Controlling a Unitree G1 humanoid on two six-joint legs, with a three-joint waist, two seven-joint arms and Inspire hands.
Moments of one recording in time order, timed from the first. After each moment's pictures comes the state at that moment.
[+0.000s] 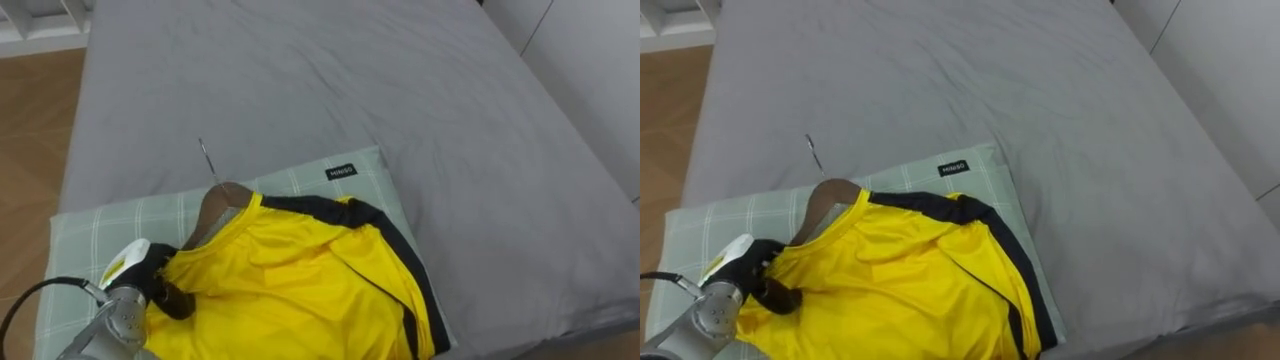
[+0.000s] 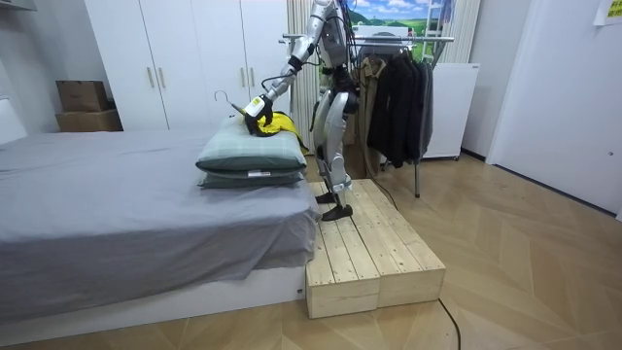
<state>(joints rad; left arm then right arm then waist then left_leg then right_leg) -0.63 0.38 -0.24 1.27 0.34 -0.04 0.17 -0.14 -0.27 0.24 1.28 0.58 0.00 0.19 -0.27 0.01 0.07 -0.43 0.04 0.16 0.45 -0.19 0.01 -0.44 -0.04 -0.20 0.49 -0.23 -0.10</state>
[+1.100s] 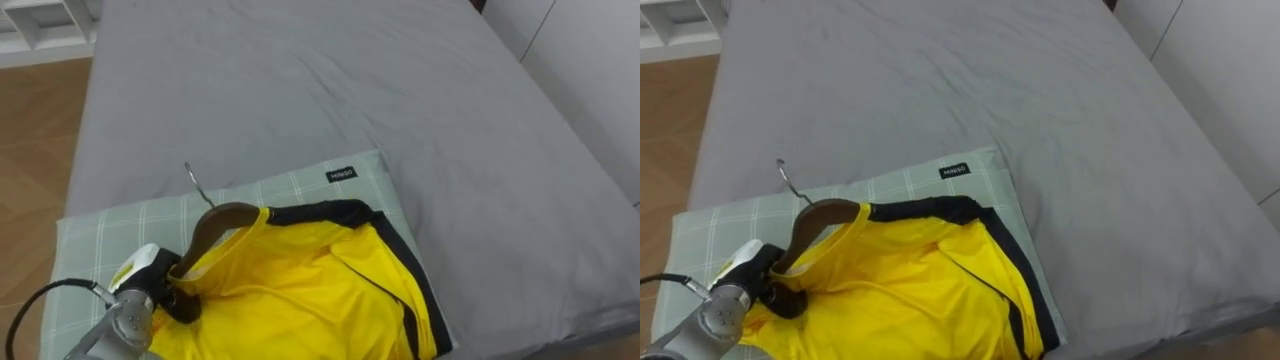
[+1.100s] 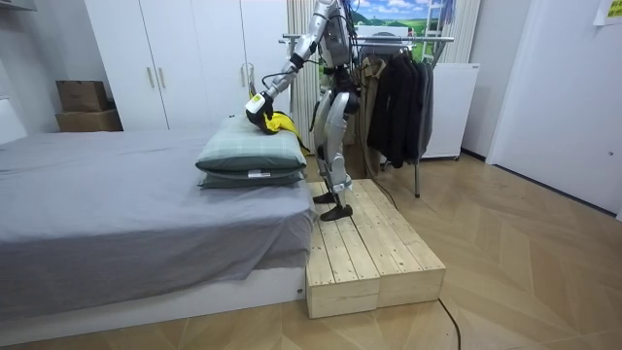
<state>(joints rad) -0.63 0.37 -0.26 1.25 0.36 -0.03 0.14 -0.13 -0.28 0.25 1.29 0.58 -0.01 0.20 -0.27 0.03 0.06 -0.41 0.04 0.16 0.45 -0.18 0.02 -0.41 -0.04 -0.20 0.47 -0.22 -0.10</state>
